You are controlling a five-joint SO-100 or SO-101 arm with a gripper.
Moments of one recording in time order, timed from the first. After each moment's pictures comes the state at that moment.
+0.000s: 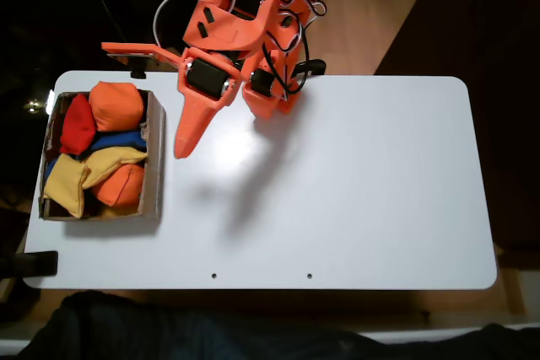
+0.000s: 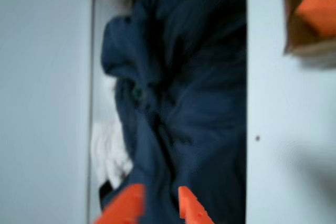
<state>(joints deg) 26.0 153.9 115.6 59.7 -12.7</state>
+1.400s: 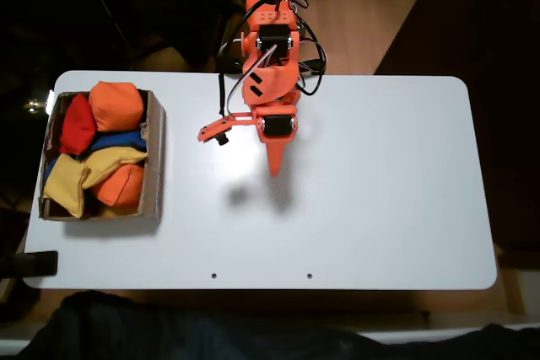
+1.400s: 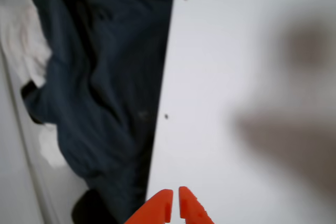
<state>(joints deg) -1.9 171.4 148.6 62.3 -7.6</state>
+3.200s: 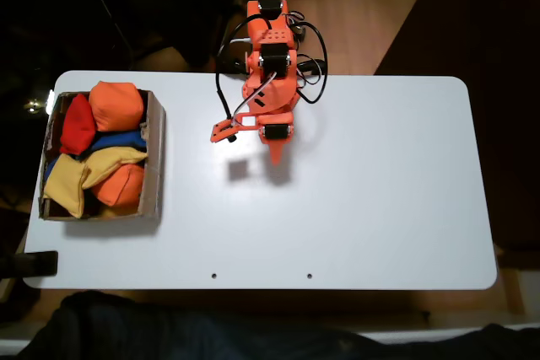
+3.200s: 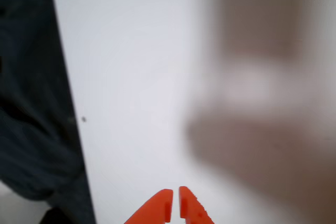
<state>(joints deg) -2.7 188.1 168.8 73.1 -1.1</state>
